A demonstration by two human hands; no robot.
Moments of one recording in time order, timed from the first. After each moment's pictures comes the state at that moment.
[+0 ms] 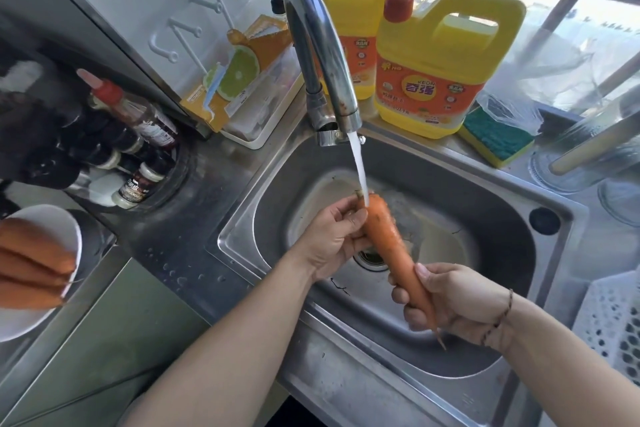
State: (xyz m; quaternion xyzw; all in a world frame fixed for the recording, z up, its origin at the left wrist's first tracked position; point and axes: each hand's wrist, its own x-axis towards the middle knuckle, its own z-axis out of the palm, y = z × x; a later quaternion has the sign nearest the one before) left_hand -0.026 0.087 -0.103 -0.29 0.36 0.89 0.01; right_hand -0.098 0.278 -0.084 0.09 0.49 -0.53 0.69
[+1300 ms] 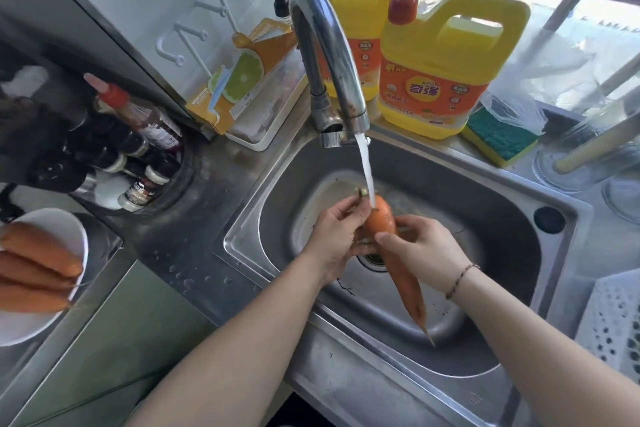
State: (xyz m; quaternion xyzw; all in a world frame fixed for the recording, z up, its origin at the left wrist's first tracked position) left_hand -0.029 0.090 -0.095 -0.39 0.44 0.81 0.01; right_hand -0.108 0.226 -0.084 -0.18 0.85 -0.34 0.36
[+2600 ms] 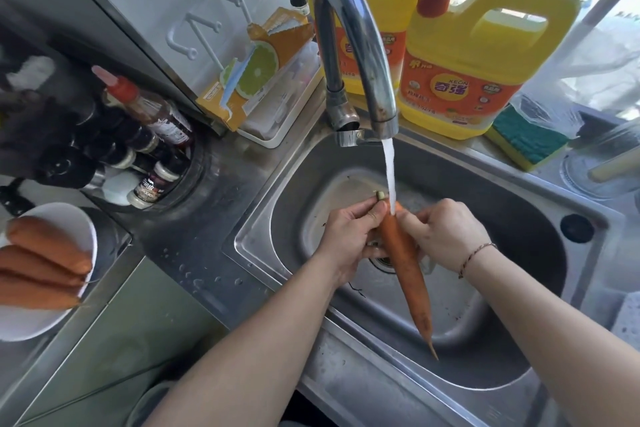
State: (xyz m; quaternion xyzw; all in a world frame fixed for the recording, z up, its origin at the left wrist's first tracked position) left_hand -0.031 0.085 -0.093 -0.39 0.45 0.80 0.02; right_hand -0.136 0.202 -0.077 -0.23 0.89 -0.22 0.34
